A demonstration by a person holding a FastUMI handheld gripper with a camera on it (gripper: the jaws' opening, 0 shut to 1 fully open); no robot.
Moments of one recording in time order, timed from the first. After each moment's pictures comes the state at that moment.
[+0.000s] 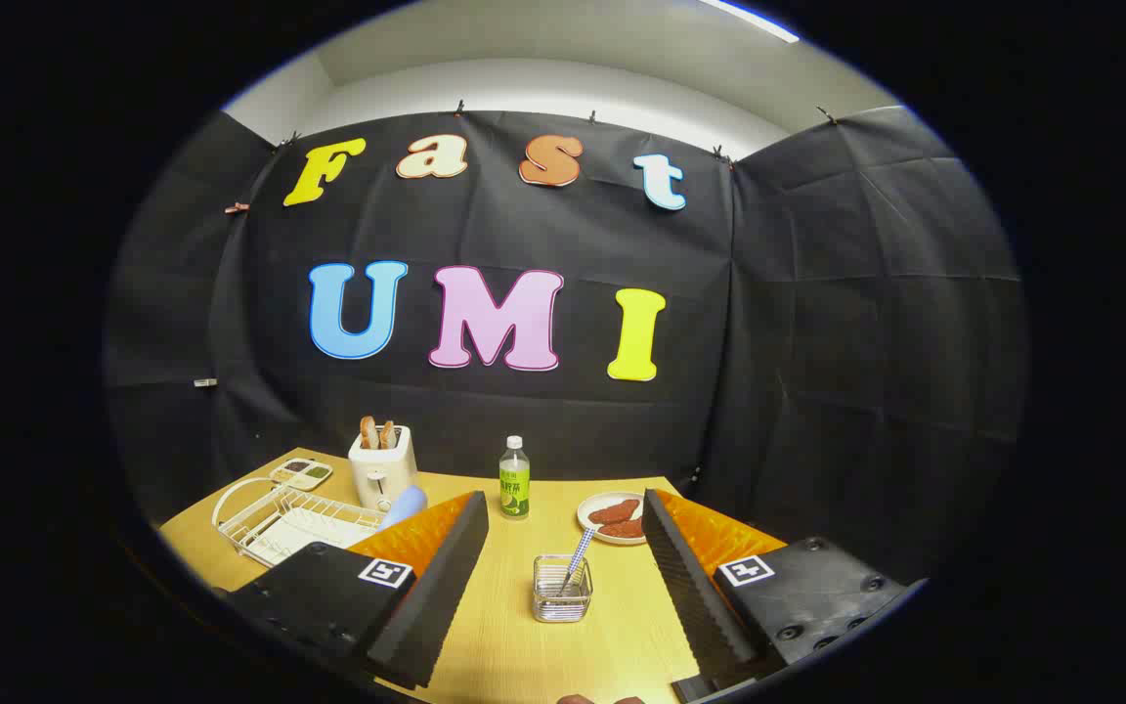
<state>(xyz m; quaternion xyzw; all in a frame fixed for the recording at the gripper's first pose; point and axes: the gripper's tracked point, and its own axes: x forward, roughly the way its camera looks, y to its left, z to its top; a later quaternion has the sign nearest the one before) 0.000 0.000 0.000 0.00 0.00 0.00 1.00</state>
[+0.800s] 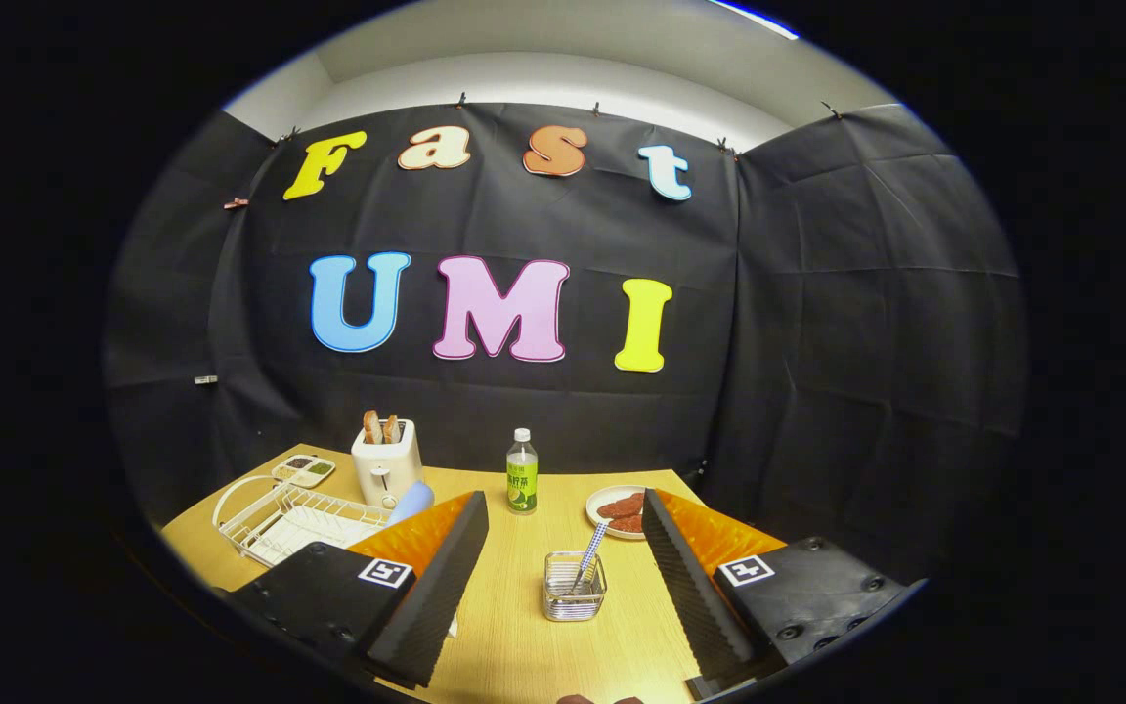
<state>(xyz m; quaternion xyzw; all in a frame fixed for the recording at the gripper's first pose) 0.010 0.012 -0.008 0.00 0.01 0.00 1.00</state>
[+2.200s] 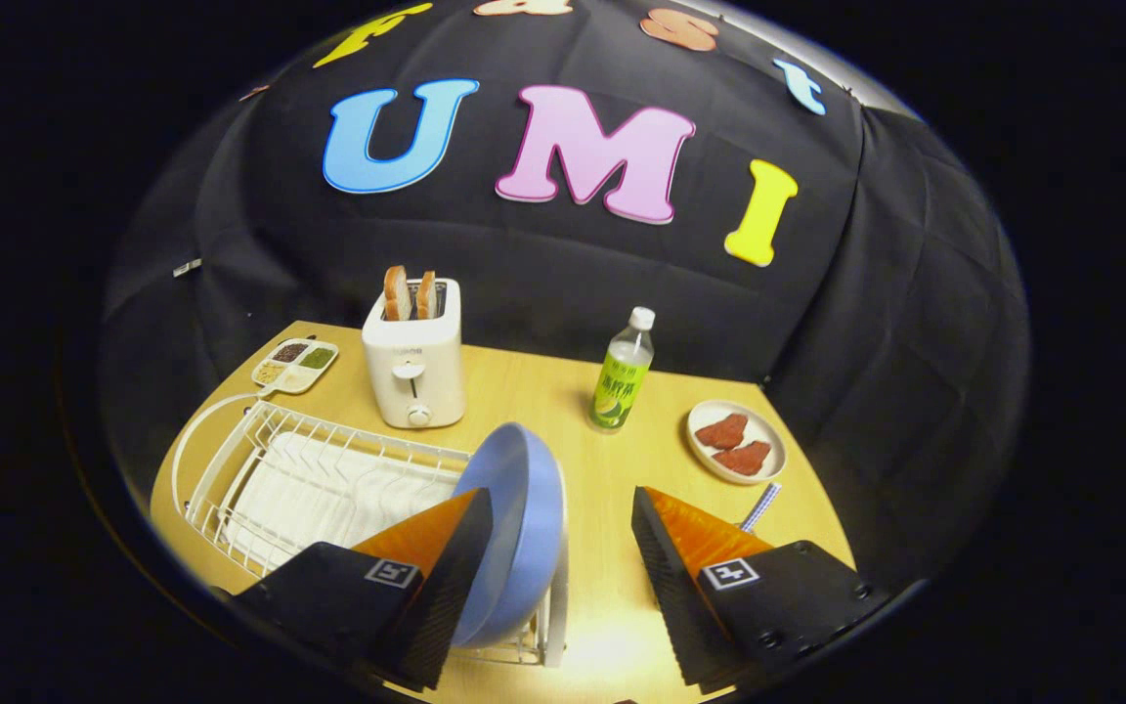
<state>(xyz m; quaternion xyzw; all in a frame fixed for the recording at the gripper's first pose) 0.163 0.181 -0.140 -0.05 0.26 0.03 0.96</state>
